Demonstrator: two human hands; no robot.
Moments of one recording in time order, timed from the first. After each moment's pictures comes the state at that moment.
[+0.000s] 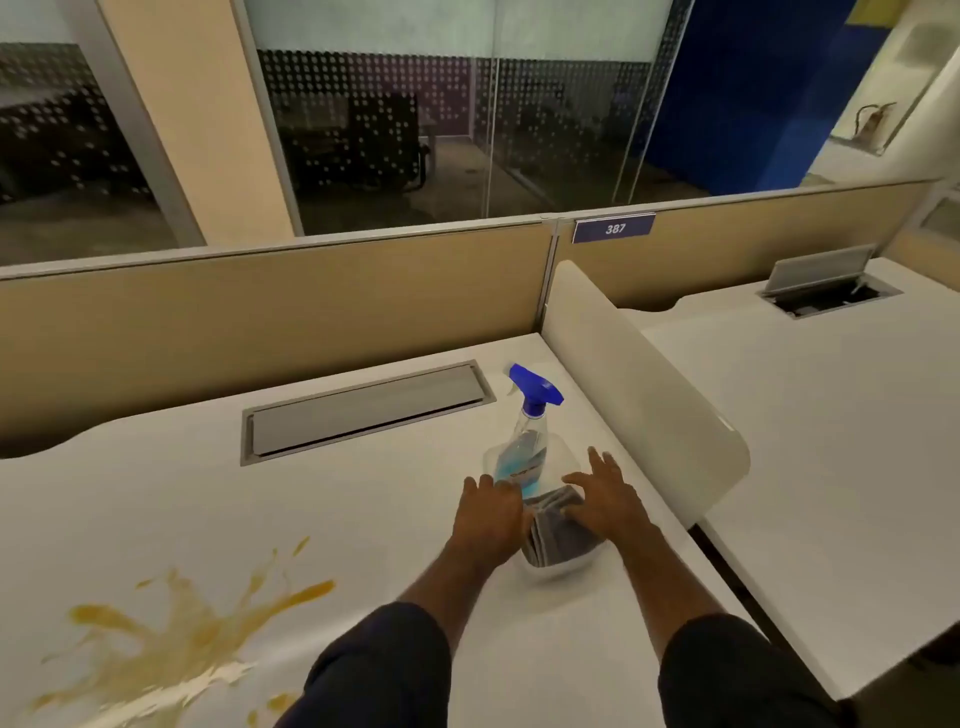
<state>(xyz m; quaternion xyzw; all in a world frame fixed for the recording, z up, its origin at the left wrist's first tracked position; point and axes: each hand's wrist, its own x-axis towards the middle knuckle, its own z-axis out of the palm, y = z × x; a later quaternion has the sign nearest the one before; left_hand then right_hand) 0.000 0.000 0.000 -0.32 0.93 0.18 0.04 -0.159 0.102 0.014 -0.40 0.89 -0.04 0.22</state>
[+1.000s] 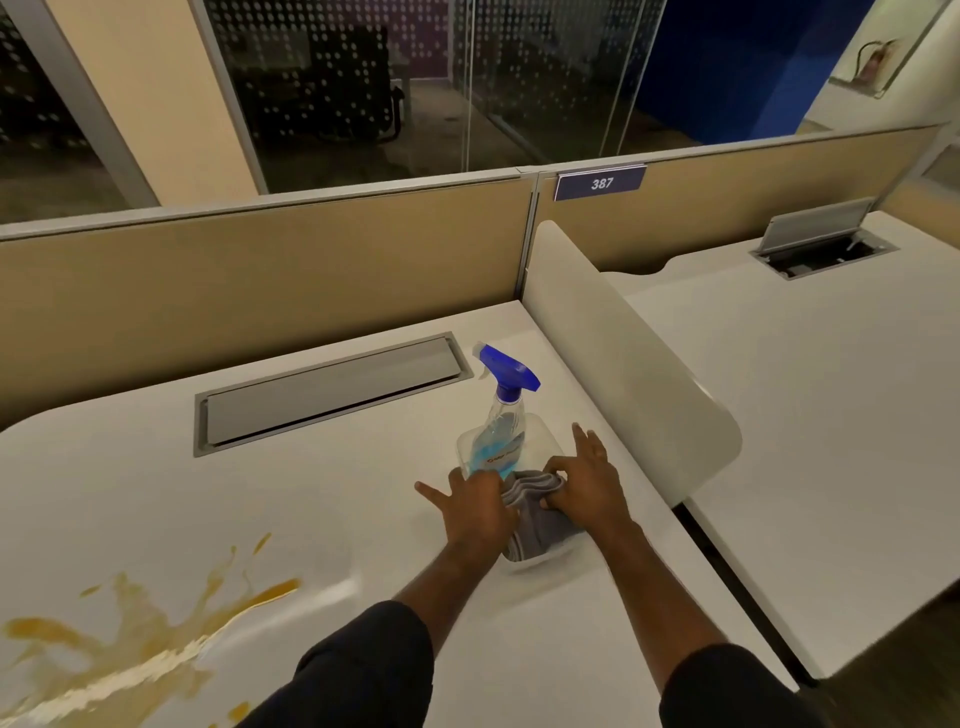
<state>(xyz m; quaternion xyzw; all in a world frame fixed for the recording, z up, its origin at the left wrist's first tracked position) -0.028 0.015 -0.018 -0.46 0.84 0.28 0.00 -0.172 0.098 -0.014 -0.39 0.90 -0.11 0.16</state>
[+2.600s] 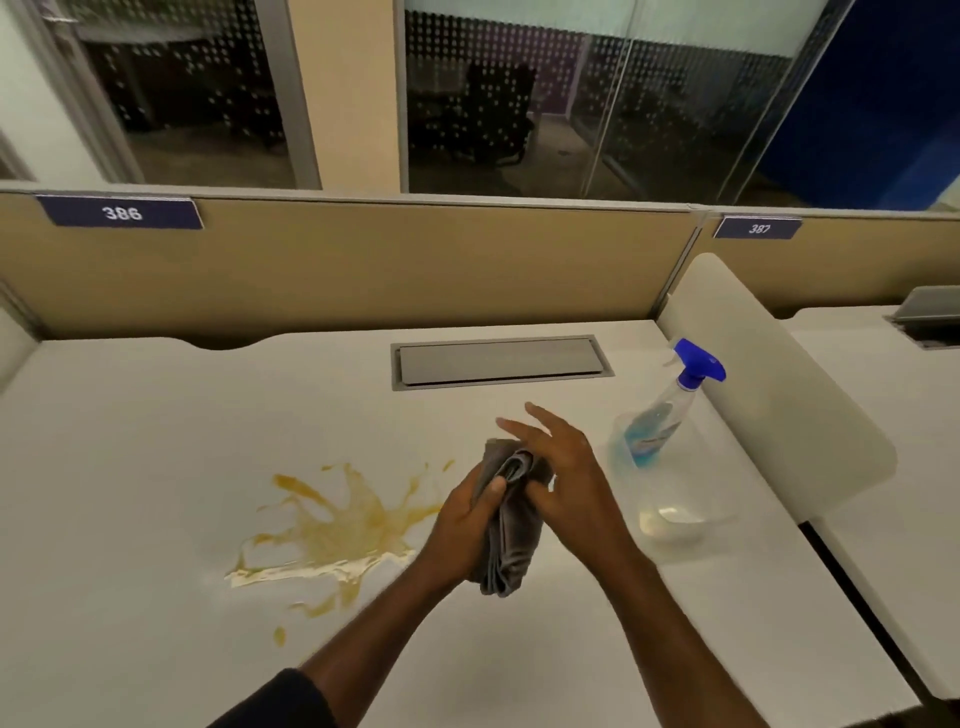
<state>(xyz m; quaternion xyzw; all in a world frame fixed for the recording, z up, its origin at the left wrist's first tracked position) 0.290 -0.011 0.069 -0.30 0.65 0.63 -0.31 0.154 0.054 0.133 -0.57 0.73 -0.34 0.17</state>
